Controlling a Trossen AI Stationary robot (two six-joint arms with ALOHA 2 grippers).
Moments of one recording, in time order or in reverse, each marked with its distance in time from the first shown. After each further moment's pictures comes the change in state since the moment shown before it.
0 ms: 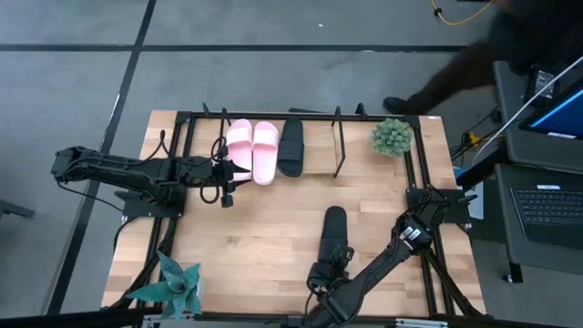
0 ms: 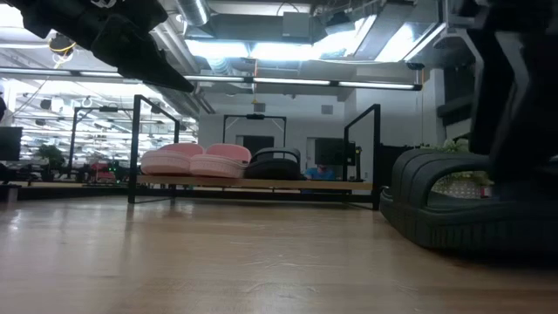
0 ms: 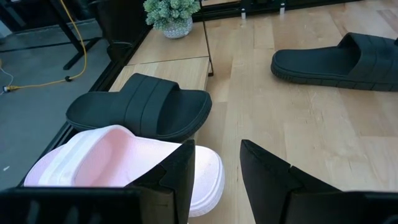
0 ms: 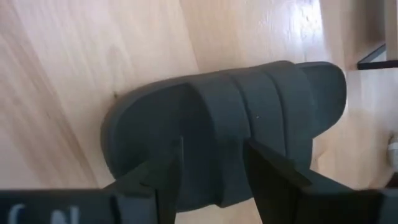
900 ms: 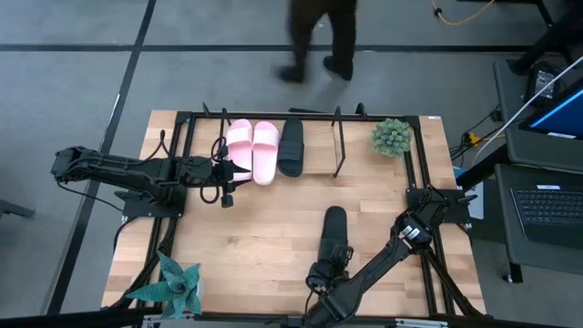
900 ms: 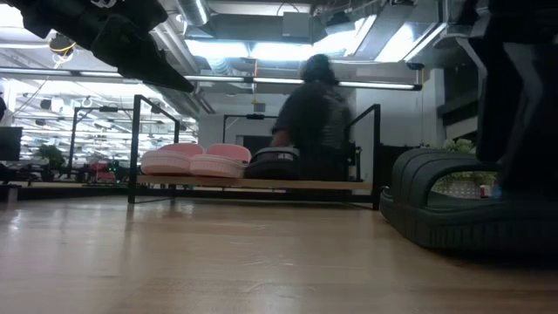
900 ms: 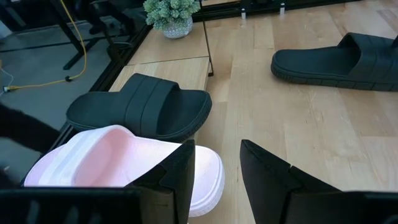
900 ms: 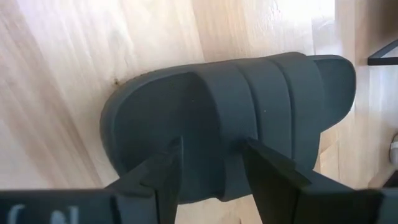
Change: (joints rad) left arm 0.000 0.000 0.000 0.000 0.000 0.000; right arm -0.016 -0.001 -0.005 0.002 -0.047 -0.043
